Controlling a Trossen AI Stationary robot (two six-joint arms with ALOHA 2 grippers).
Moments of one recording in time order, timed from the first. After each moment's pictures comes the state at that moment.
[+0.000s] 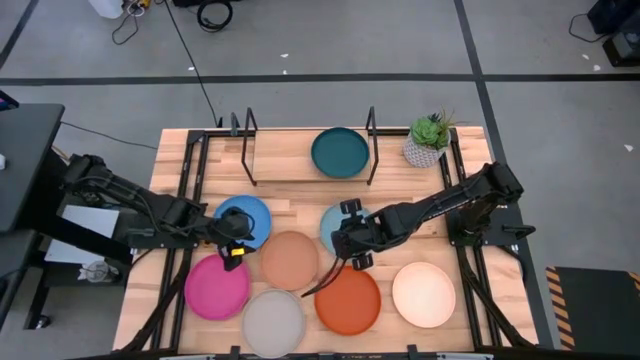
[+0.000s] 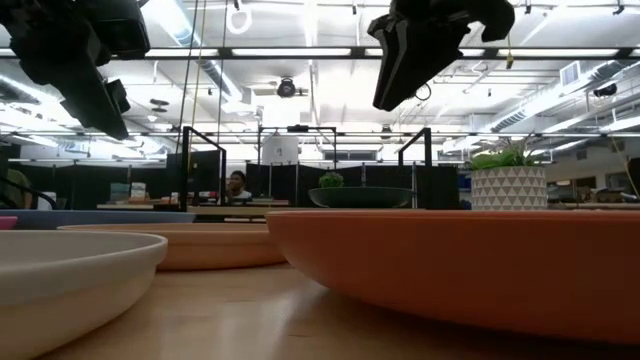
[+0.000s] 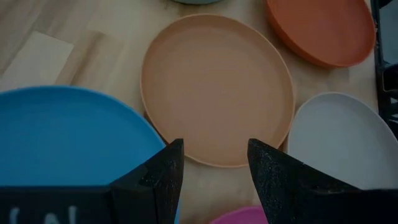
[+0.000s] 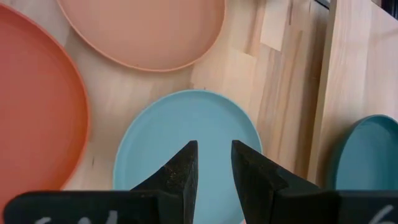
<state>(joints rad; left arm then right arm) -0.39 0.91 0.56 -0.49 -0.21 -0.67 0.32 1.75 1.42 -0.84 0.42 -0.04</state>
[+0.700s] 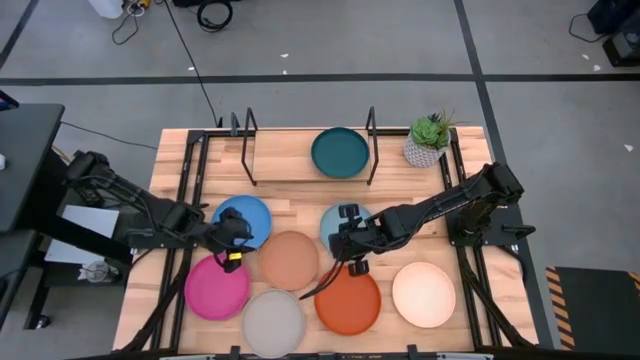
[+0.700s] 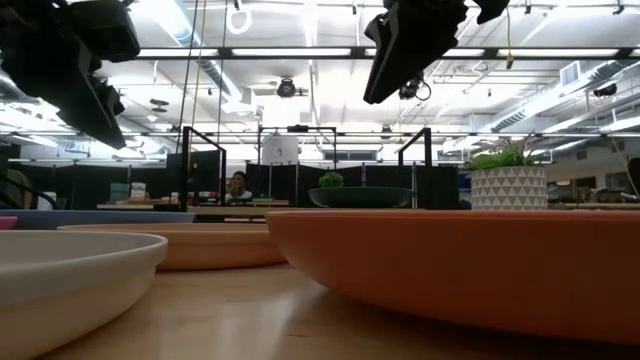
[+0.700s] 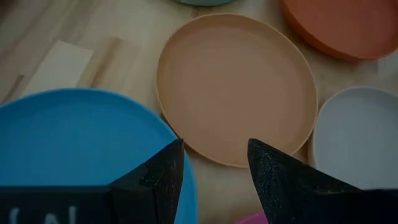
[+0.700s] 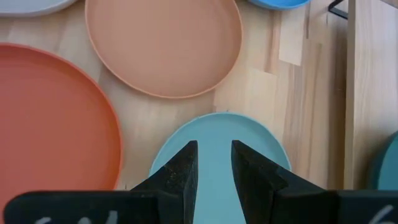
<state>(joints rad) -0.47 0.91 0.52 -0.47 -0.34 -0.67 0.32 1.75 1.41 -0.75 0.35 0.03</state>
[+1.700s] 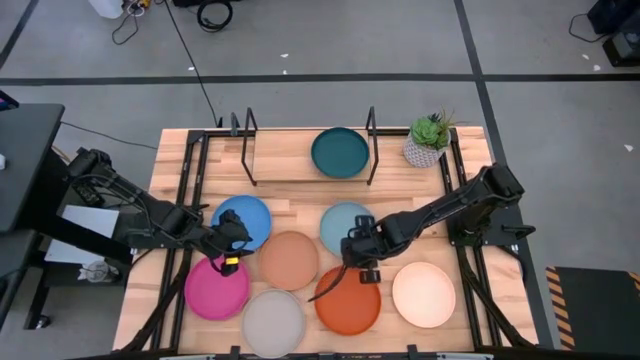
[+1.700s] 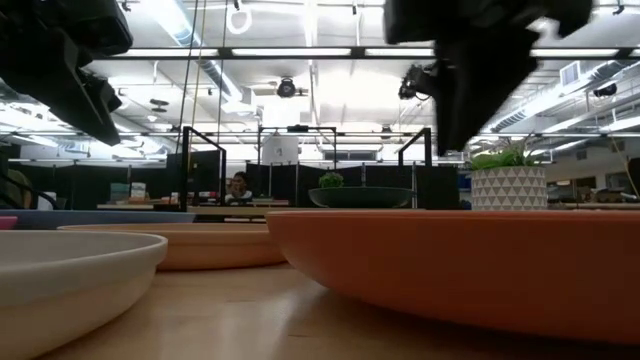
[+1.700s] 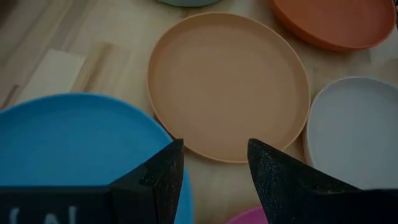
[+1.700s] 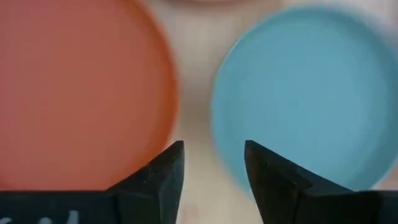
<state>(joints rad) -0.53 0.91 0.52 -0.46 -0.37 -0.65 0.36 1.75 1.30 -0.85 0.14 0.33</state>
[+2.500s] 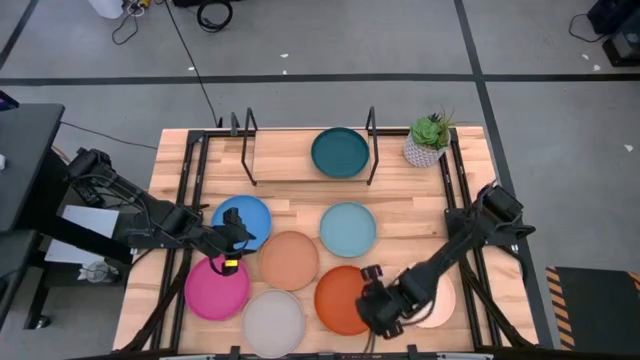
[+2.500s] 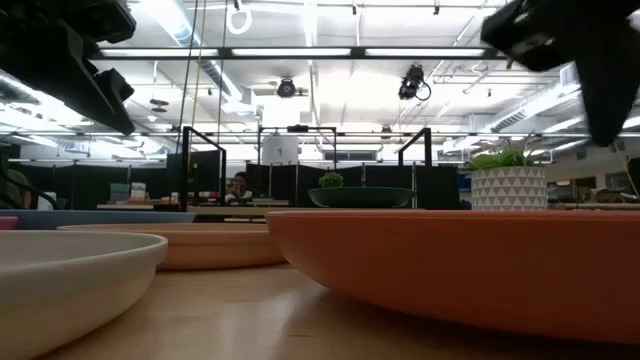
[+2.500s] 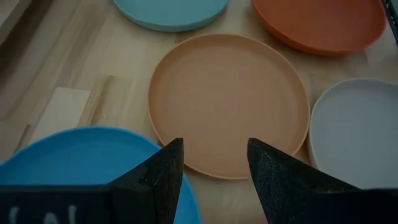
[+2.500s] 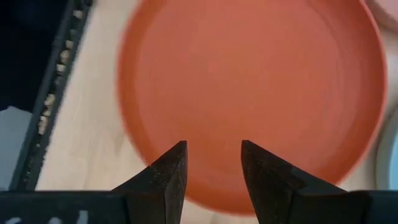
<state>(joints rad) -0.52 0.91 0.52 -0.40 -0.41 -0.51 0.71 1.88 1.36 -0.72 0.19 0.38</state>
